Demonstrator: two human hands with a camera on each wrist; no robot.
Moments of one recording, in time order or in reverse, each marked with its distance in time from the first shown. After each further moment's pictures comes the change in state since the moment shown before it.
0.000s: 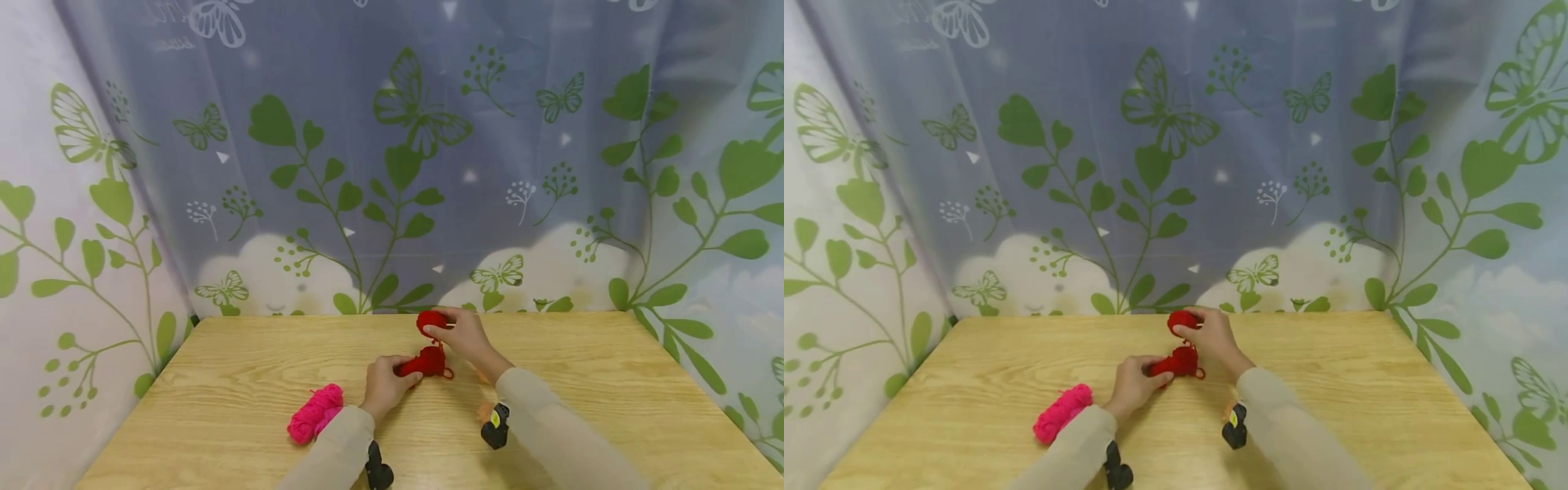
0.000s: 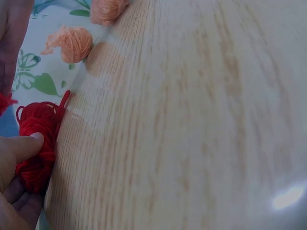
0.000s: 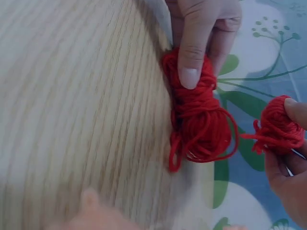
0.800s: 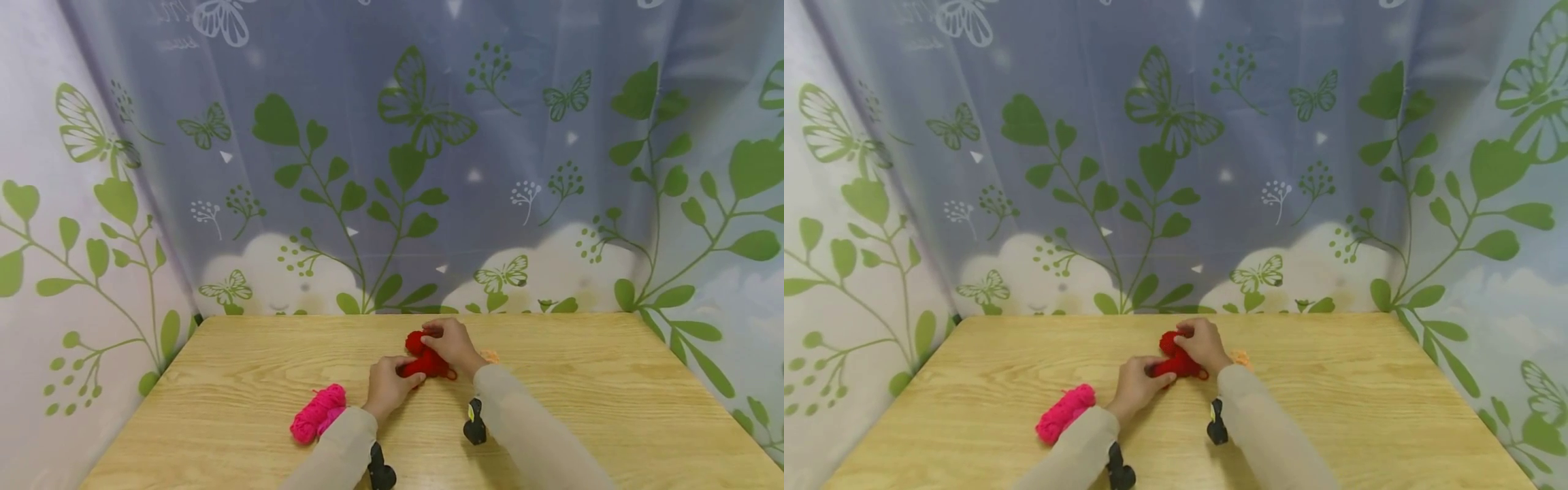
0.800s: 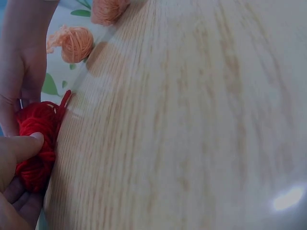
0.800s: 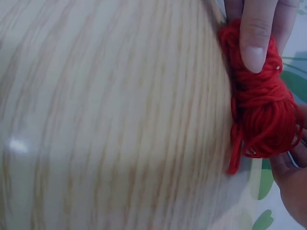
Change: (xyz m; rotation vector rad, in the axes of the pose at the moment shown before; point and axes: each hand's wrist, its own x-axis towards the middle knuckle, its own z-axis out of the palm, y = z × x) left_hand 0.000 0.001 -0.001 0.007 -0.004 -0.028; right_hand 0.018 0.033 0.037 -0.089 -0.044 -0.024
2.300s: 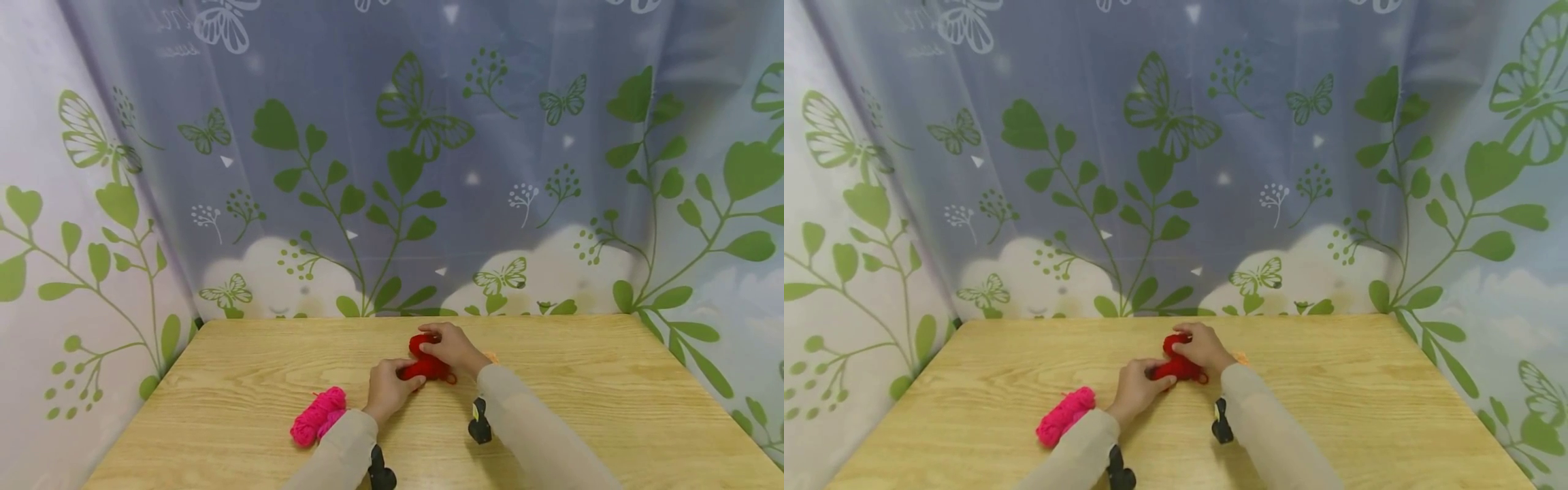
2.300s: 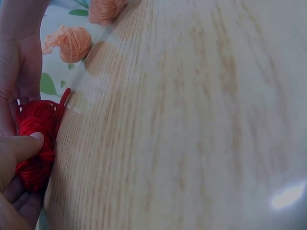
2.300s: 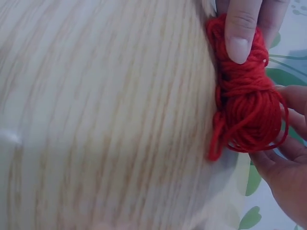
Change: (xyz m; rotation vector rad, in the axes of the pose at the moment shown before) left_hand -0.001 0.001 0.001 0.012 -0.003 0.023; right_hand -0.002 -0.003 -0.010 -0.062 -0.194 0.003
